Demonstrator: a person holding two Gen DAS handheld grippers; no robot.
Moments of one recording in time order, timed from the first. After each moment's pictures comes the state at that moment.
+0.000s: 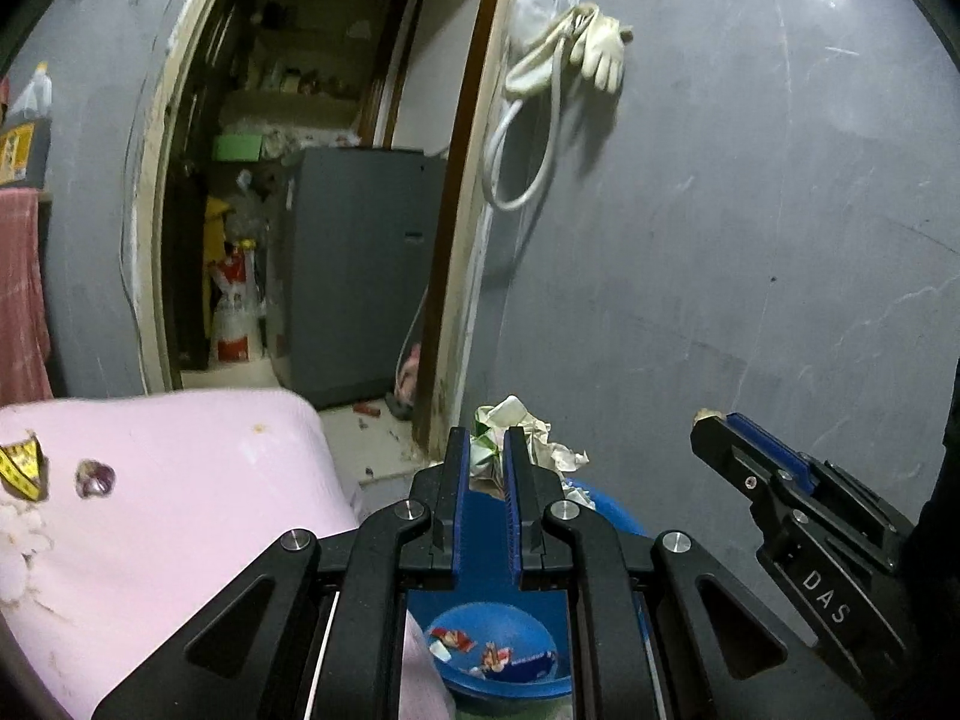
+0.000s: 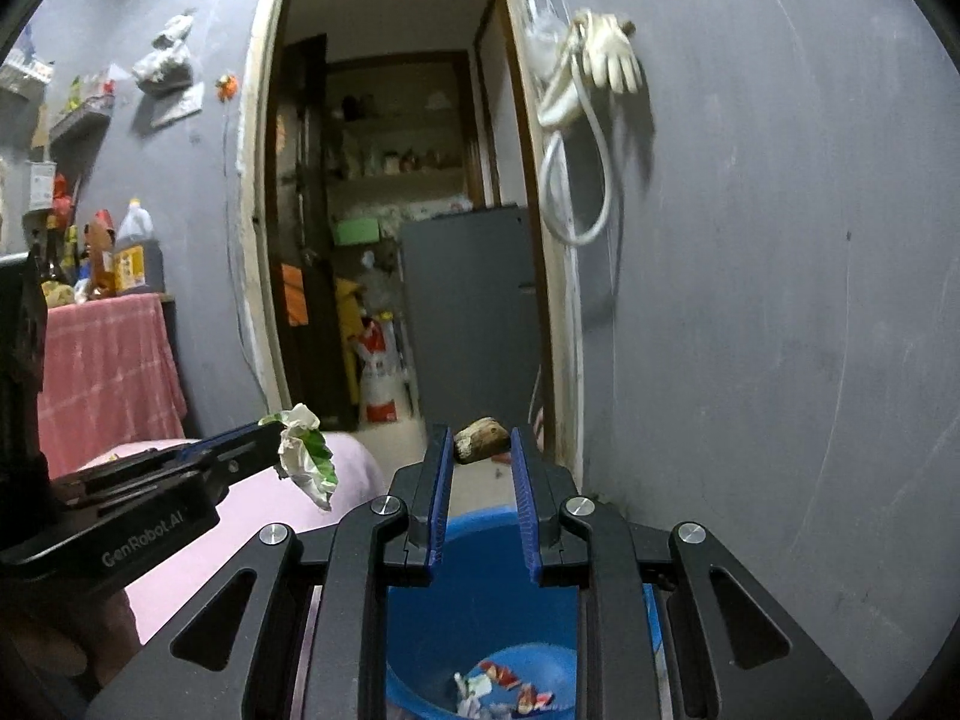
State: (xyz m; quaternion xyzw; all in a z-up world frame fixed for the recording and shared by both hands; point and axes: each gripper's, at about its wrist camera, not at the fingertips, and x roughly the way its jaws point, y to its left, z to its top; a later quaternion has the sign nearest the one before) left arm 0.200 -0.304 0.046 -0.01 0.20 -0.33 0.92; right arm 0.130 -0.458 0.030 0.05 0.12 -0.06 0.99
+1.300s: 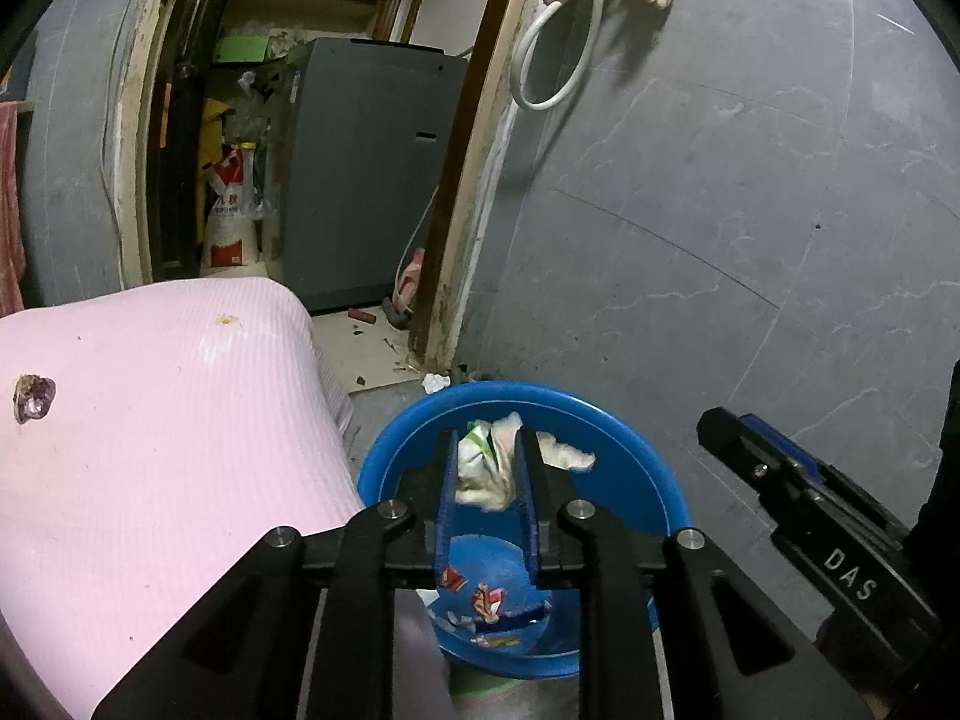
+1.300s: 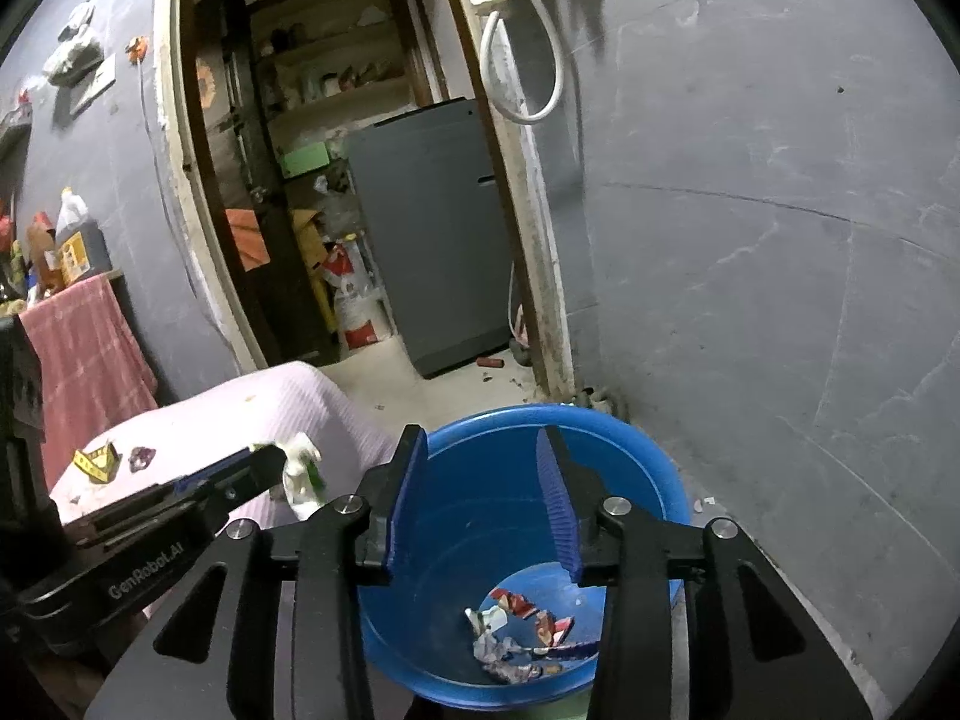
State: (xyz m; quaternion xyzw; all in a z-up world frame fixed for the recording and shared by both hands) left arm 0.248 -0.319 -0.008 -0.02 0.31 -0.33 0.89; right arm 0.166 -0.486 0.001 0.13 0.22 -0.09 0.96
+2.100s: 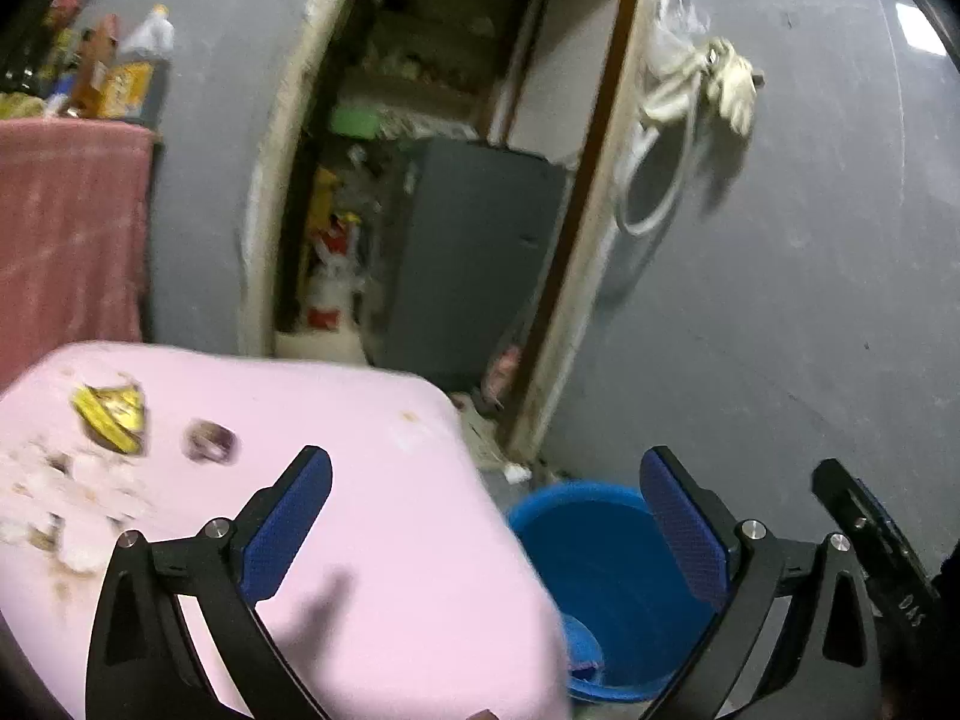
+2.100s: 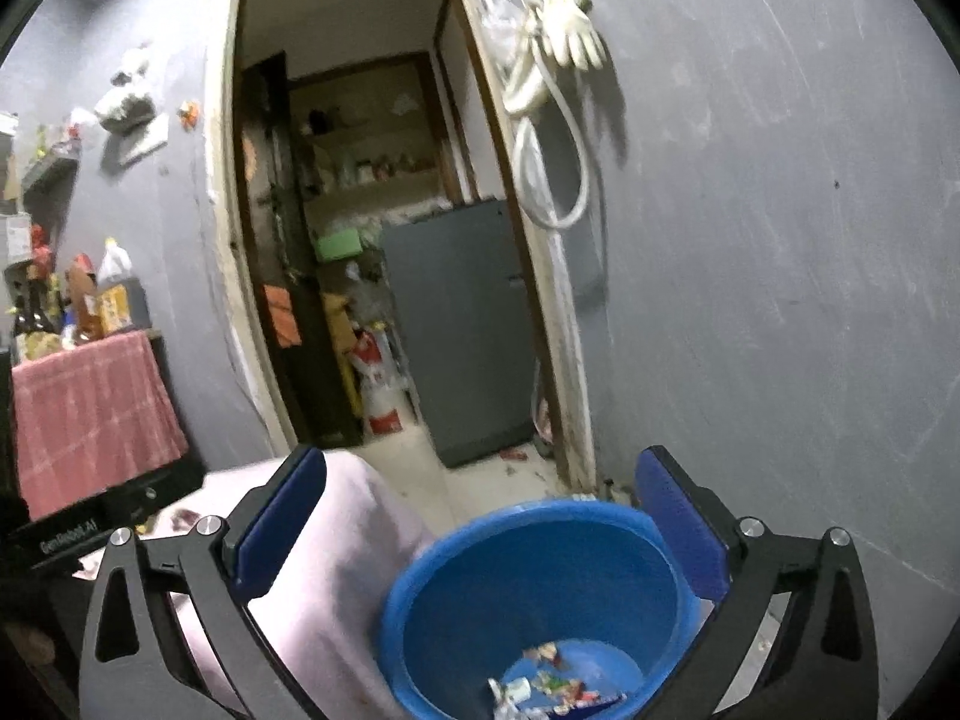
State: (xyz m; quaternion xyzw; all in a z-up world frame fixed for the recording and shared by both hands) left arm 0.220 -0.216 0.044 -0.08 0.21 -0.21 0.95; right arm 0.138 -0.456 0.037 0.10 0.08 -0.06 0.99
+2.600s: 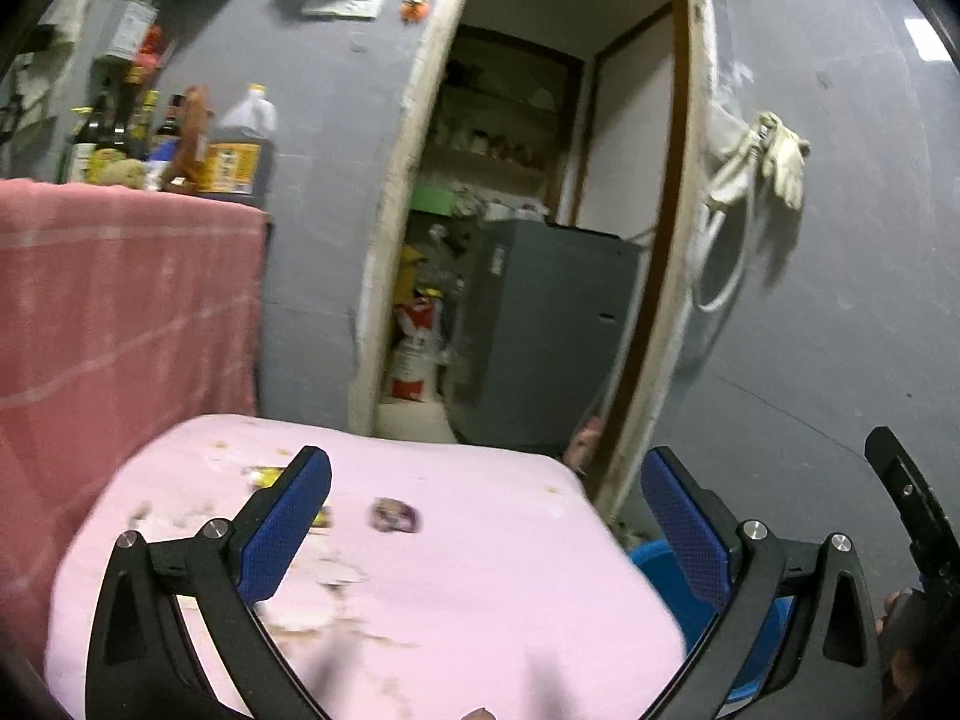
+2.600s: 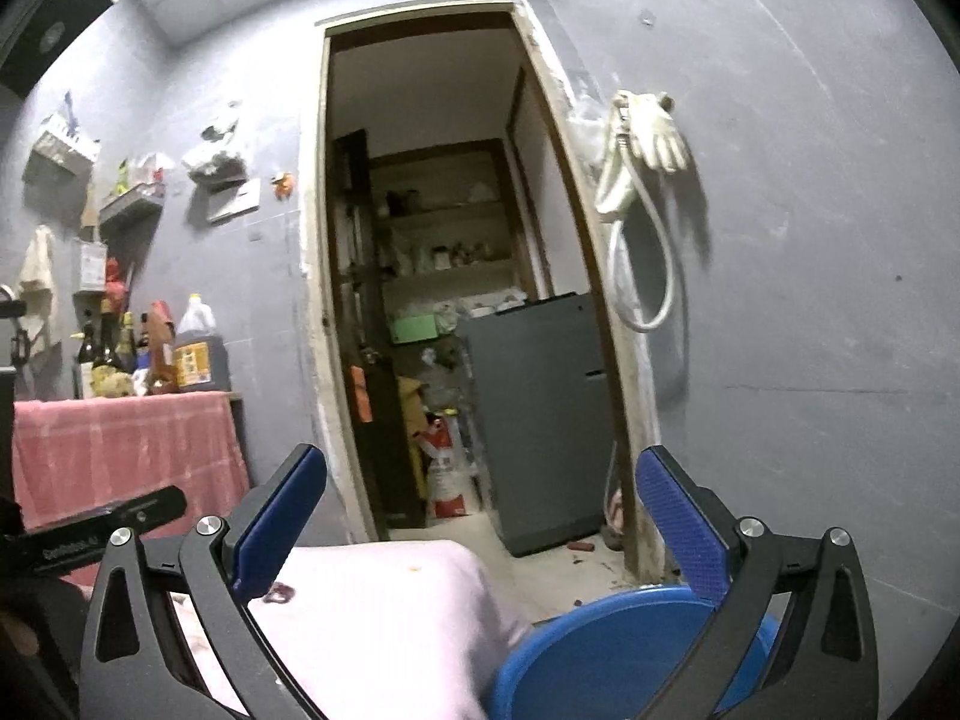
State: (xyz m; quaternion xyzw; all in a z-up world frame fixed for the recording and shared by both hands) left arm 0.184 -0.123 0.078 -0.08 0.13 -0.12 0.98; right arm 0.132 -0.389 0.066 0.08 -0.02 0.00 1.00
